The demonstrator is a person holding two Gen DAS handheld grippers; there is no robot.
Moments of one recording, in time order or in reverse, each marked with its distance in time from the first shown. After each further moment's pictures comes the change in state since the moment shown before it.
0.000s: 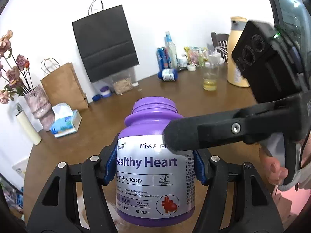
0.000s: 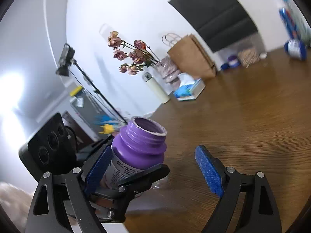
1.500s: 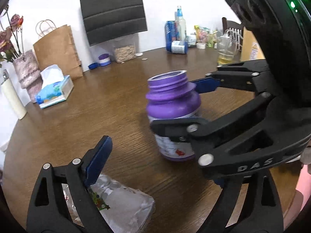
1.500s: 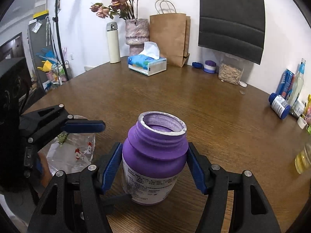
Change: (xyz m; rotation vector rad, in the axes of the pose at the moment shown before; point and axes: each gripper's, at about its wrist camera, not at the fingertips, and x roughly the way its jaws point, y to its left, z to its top) left arm 0.075 0.031 -0.052 -0.083 0.132 -0.029; right arm 0.099 -0.011 -0.006 -0.477 0.228 -0.602
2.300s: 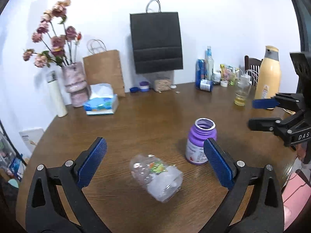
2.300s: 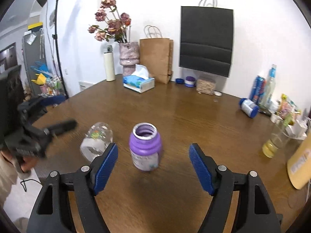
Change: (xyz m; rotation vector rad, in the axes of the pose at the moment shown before) left arm -0.134 0.037 -0.010 -0.159 -0.216 0.171; right arm -0.133 0.017 -0.019 0.046 -0.098 -0.103
